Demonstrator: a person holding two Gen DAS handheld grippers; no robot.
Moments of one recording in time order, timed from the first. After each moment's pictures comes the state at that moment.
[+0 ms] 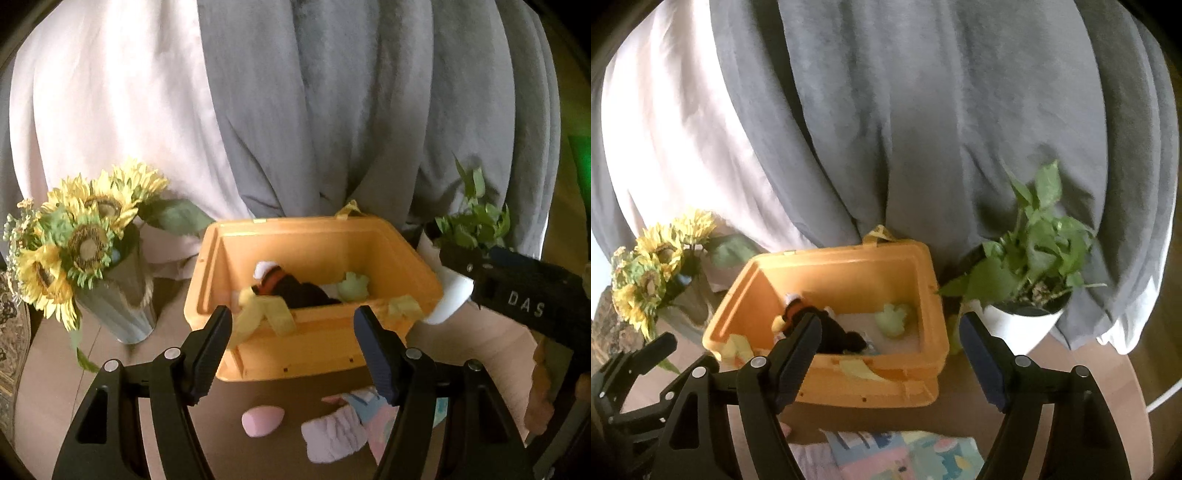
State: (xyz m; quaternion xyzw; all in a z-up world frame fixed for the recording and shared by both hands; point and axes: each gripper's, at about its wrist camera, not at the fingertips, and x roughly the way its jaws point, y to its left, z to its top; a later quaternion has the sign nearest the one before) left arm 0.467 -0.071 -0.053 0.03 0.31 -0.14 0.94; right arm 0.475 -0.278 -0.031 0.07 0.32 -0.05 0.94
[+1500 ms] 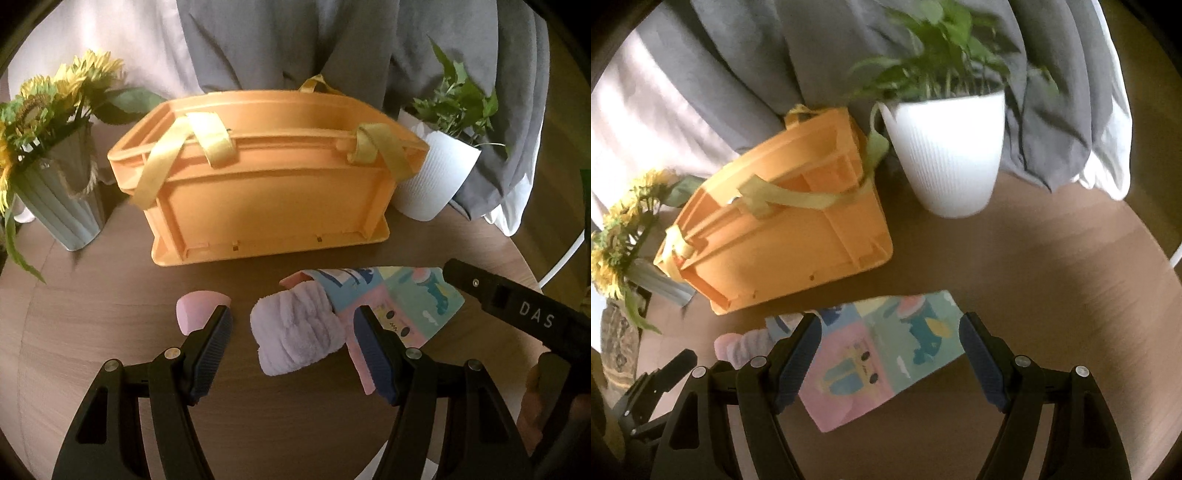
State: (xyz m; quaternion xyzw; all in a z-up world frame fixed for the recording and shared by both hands) left arm 0.432 -0.101 -0.159 0.03 0.43 -0.17 0.89; right arm 0.399 -0.316 -0.162 0.20 0.42 -0.10 0.88
